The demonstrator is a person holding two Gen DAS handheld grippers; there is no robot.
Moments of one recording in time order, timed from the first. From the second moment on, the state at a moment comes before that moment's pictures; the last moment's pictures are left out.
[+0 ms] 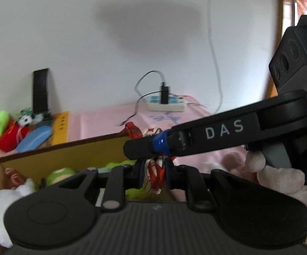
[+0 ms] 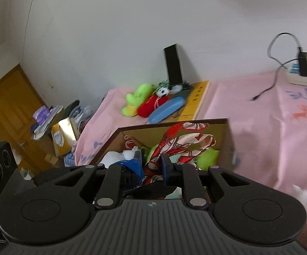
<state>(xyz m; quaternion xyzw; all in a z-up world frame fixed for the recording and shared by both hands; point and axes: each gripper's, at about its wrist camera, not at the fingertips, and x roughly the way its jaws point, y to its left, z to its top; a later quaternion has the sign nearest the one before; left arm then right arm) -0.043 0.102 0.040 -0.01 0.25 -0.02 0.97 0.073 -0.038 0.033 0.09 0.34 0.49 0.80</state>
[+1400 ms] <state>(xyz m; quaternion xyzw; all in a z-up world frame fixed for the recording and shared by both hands) -0.029 0.133 -0.011 -0.04 0.36 -0.02 0.93 0.065 -0.015 -0.005 0.04 0.42 0.41 0.81</state>
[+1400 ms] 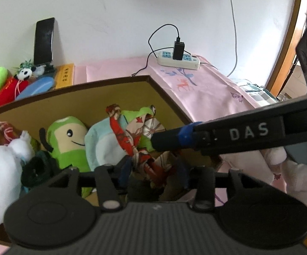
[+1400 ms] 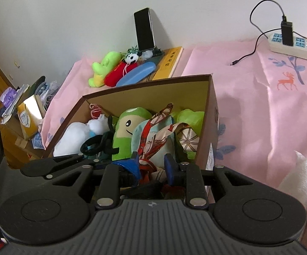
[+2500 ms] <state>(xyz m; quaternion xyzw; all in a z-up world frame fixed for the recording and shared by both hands) -0.071 0.079 0.016 -0.03 0.38 0.06 0.92 -0.002 -0.098 0.010 0.07 0.39 0.34 0.85</state>
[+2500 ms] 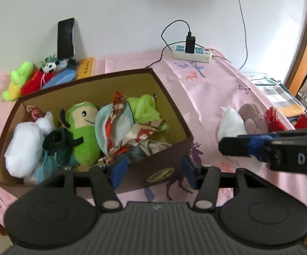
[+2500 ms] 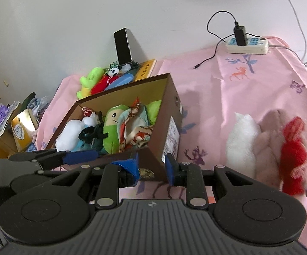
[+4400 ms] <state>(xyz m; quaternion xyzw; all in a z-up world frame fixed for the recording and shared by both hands) -0.029 -0.081 0.003 0.01 0.40 -0.08 0.91 0.006 -0.254 0.000 0.13 0.40 0.23 0.88</state>
